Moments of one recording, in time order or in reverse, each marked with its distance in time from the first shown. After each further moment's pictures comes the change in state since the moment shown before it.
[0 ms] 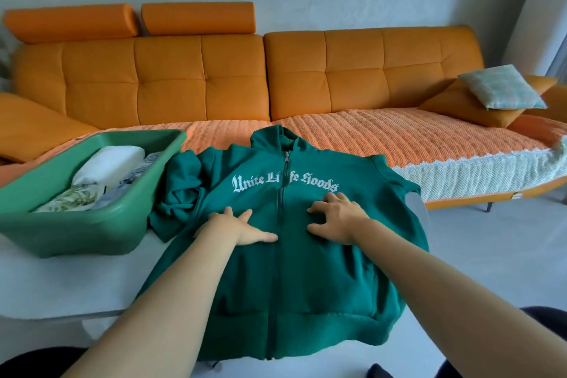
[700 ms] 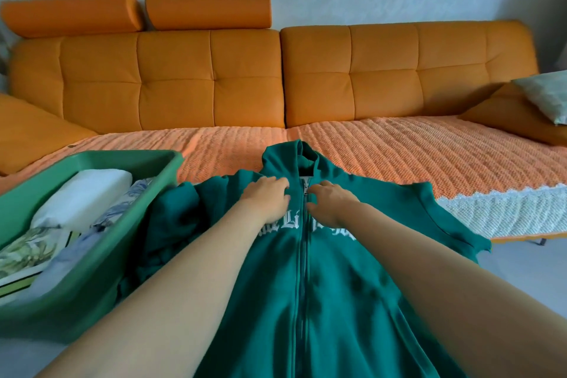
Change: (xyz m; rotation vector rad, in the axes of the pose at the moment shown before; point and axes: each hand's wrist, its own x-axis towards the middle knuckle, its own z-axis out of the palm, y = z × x) left_hand 0.150 0.046 -0.113 -0.051 0.512 0.417; right_hand 0.195 -0.016 -0.038 0.048 -0.026 0.010
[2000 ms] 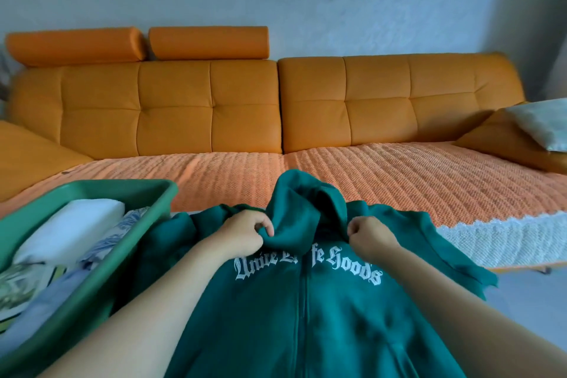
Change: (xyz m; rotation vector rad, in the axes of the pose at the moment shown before) left_hand -0.018 -0.044 0.000 -0.509 -0.048 -0.105; right_hand -0.031 0.056 0.001 0.386 0.195 0.305
